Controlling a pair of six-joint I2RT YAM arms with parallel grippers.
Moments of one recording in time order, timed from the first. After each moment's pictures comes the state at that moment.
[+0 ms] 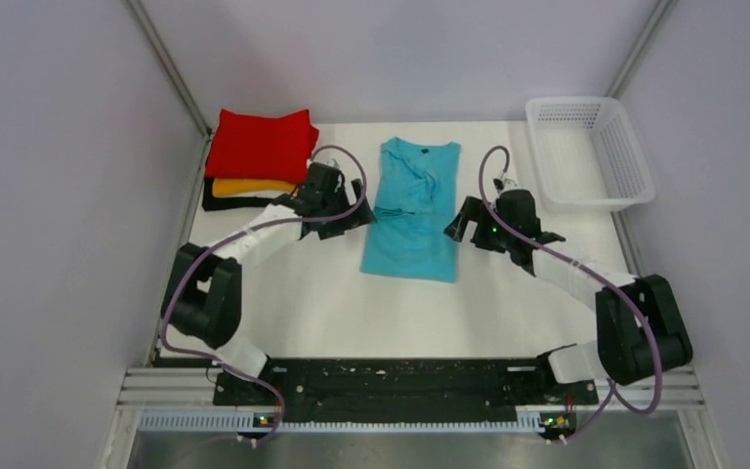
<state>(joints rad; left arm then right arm) -0.42 1.70 1.19 -0.34 0.11 -0.68 0.29 1.44 0.74 0.04 -0.18 0.54</state>
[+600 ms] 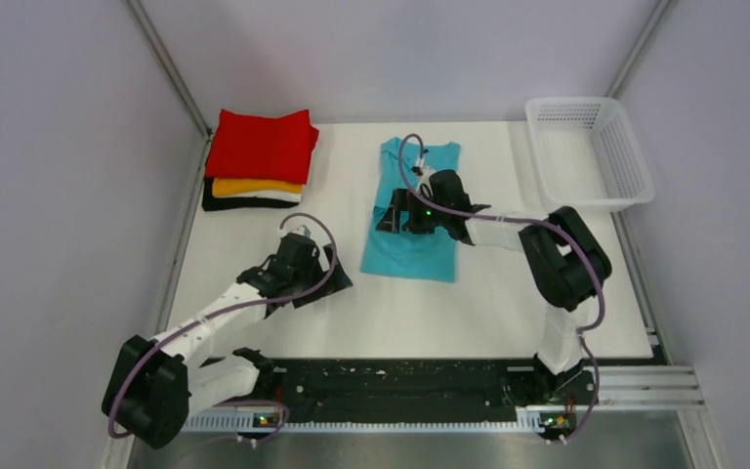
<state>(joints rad) -0.49 1.10 0.56 -0.38 0.04 -0.81 0.55 1.82 1.02 0.19 -0.42 0.54</state>
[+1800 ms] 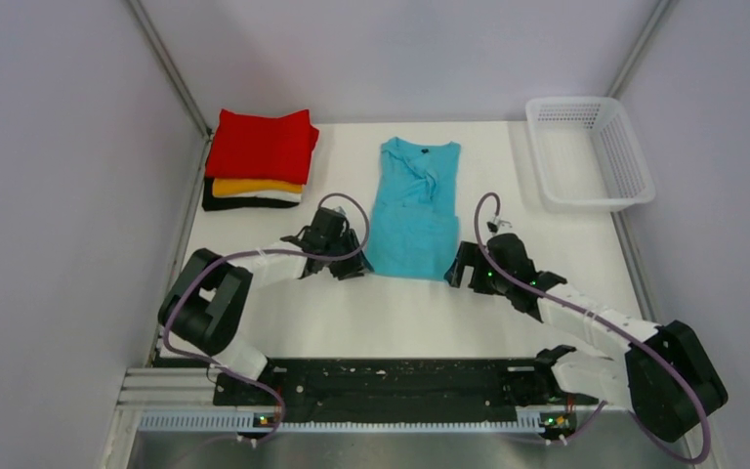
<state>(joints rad) -0.50 1.57 0.74 -0.10 0.21 -0.83 0.51 1.10 0.45 -0.10 0.01 0.62</state>
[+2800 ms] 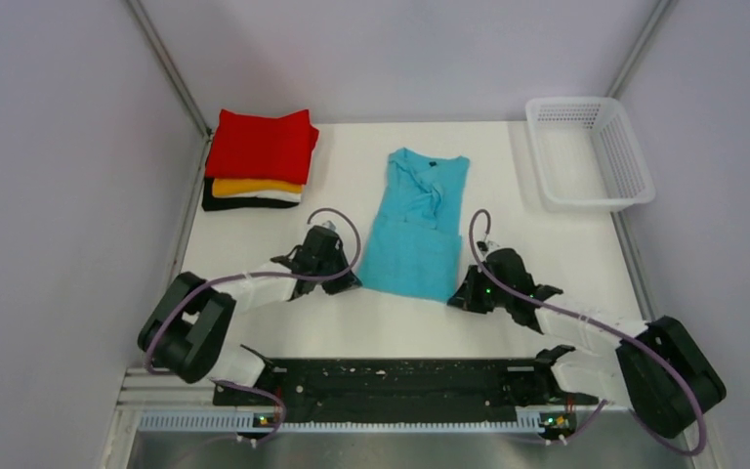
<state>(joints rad) -0.52 1.50 0.63 -0.02 0.15 -0.87 0.52 1.20 0.34 0.06 -0.22 0.68</state>
